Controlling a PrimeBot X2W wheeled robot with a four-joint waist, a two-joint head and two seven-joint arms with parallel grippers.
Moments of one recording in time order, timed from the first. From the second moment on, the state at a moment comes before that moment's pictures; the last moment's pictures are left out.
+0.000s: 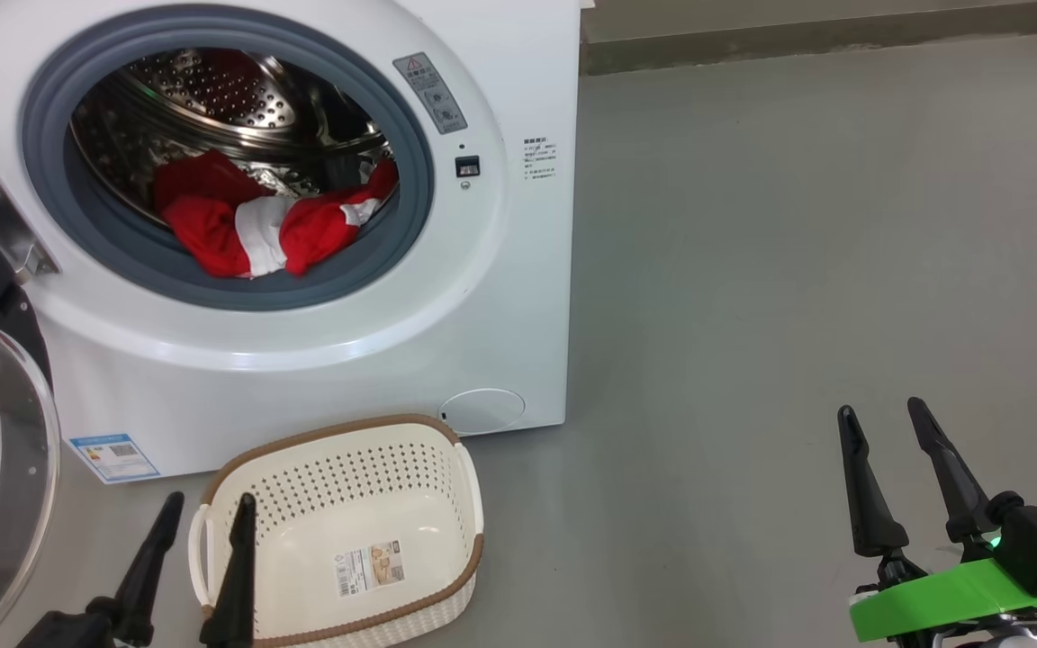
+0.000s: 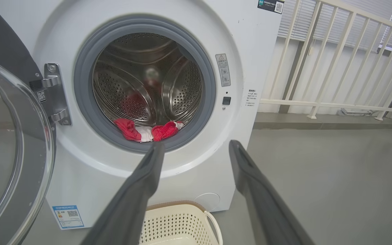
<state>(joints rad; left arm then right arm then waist) 0.02 0.15 0.00 0.12 -0.33 -0.12 -0.26 0.02 -0.04 -0.05 0.10 0.29 0.12 -0.26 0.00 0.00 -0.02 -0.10</state>
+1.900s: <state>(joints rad) 0.02 0.11 0.03 0.14 -0.29 -0.13 -0.26 0.02 -0.04 -0.05 0.12 0.30 0.12 -0.26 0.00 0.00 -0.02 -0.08</state>
